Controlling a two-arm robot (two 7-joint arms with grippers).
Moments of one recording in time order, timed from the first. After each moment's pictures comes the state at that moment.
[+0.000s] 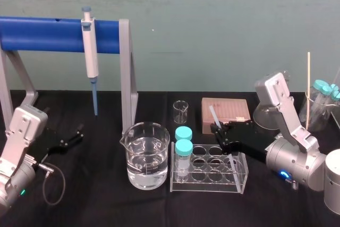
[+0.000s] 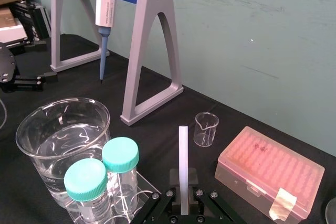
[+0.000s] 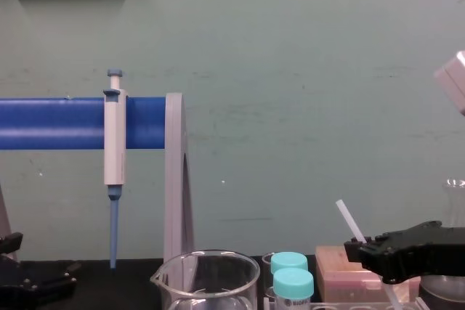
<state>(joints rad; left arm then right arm) -0.20 0.60 0.45 -1.41 -0.25 -0.12 0.03 0.28 0.49 -0.42 -1.58 0.37 0.32 0.32</state>
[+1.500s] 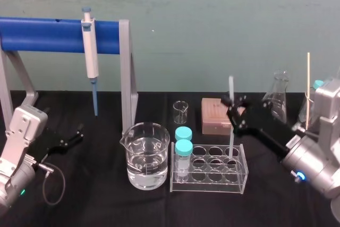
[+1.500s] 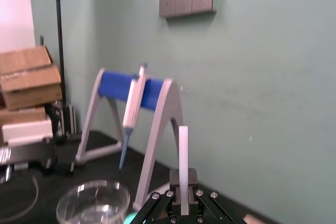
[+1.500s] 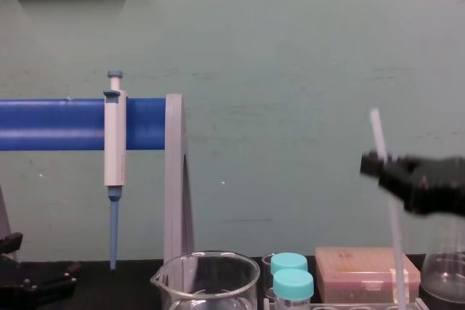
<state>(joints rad) -0.20 0.60 0.45 -1.41 -0.25 -0.12 0.03 0.16 0.44 -0.28 -1.57 0.43 -0.15 0.47</state>
